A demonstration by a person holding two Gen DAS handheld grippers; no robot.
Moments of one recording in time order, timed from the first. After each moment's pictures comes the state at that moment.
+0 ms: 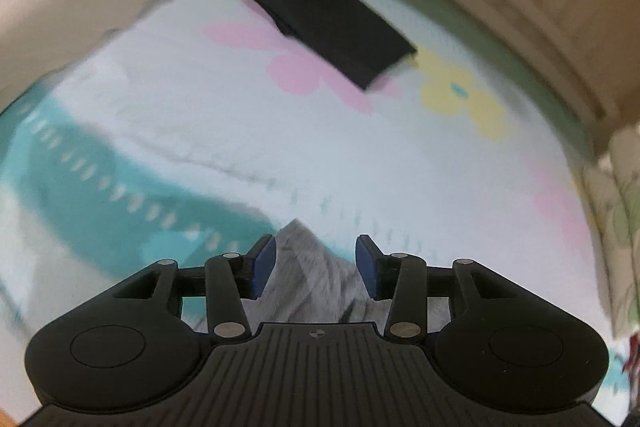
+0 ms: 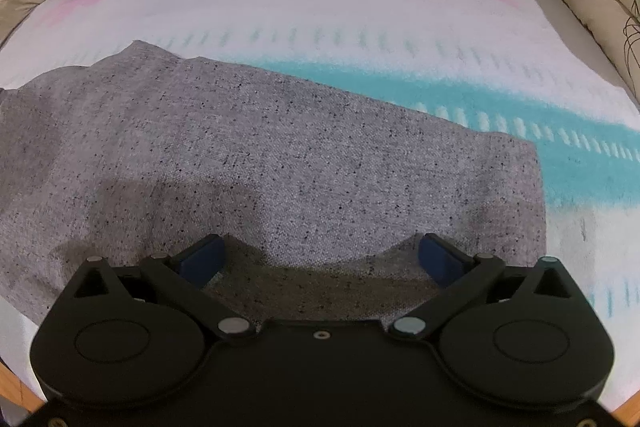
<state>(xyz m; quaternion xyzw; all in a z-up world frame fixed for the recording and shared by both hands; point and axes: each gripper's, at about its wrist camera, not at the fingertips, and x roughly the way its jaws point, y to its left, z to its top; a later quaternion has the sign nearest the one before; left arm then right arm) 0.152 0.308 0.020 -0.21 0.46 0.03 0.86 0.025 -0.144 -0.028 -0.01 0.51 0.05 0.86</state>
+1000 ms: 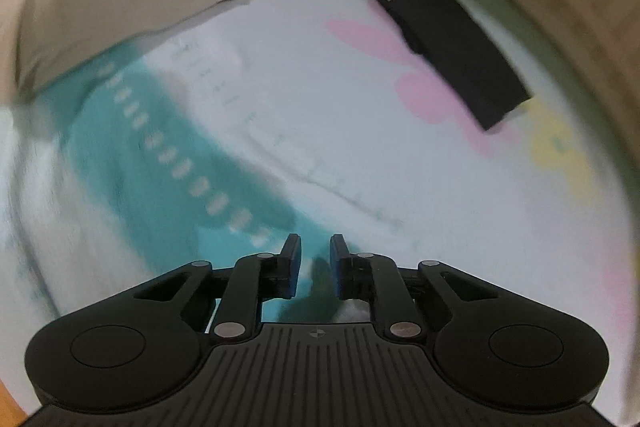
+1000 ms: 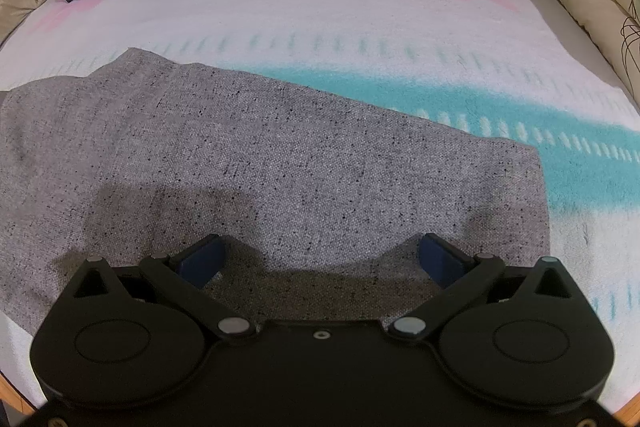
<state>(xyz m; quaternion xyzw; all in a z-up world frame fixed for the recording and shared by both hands) 0.122 0.376 -0.011 -0.28 0.45 0.16 0.83 0.030 -0.141 -0.032 -0.01 0.51 0.04 0.86</state>
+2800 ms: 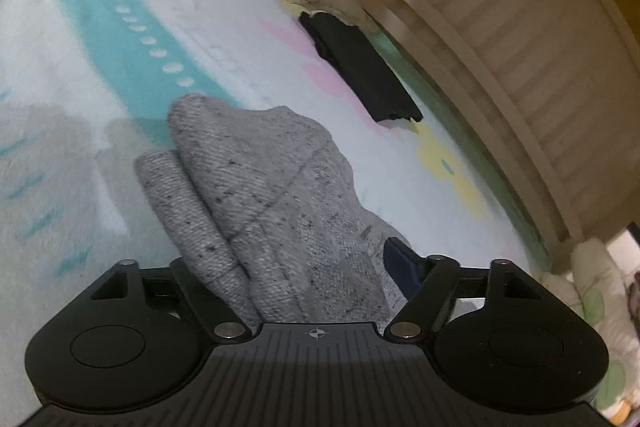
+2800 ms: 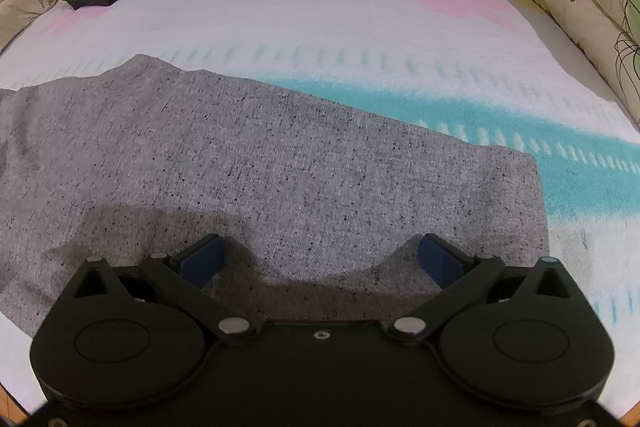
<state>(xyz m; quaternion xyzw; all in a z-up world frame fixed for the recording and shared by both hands) 0.034 0.297 -0.073 -0.38 0.28 0.08 0.88 0.018 -0.138 -0.032 -0.02 0.48 0.04 0.88</state>
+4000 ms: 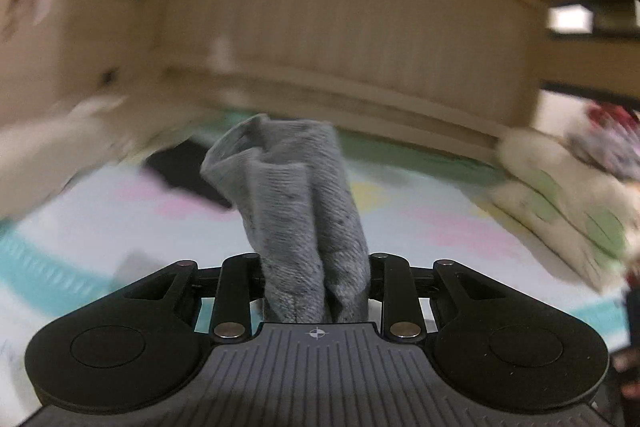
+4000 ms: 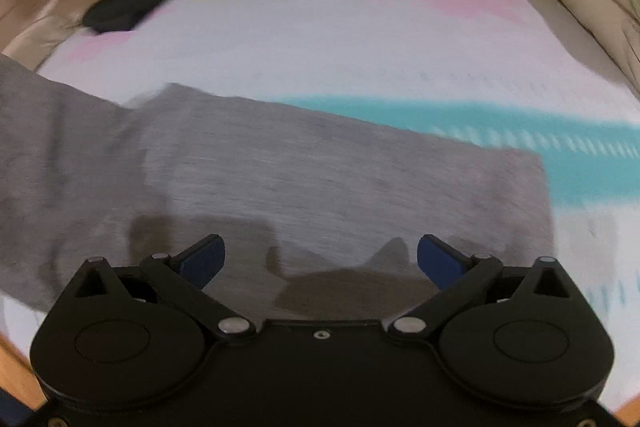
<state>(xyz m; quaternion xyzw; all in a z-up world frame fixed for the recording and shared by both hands) -0.008 0.143 0.068 -0.06 0.17 -0.06 0.98 0.021 -0.153 -0.008 0.04 0.49 0.06 0.87</state>
